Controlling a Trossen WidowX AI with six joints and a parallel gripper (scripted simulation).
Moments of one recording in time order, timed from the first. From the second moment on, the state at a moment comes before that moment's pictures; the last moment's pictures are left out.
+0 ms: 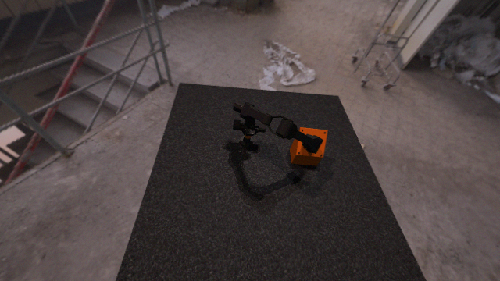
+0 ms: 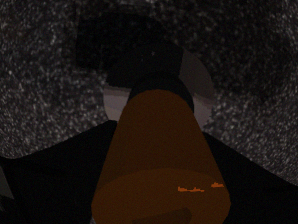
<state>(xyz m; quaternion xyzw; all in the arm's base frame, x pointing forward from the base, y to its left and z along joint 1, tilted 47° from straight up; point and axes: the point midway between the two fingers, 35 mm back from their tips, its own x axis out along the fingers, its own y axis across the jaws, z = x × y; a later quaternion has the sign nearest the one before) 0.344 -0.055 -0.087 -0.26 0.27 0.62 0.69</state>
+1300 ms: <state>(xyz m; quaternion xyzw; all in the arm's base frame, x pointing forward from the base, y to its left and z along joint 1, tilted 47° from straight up) 0.344 -0.055 -0.087 -0.33 0.20 0.64 0.66</state>
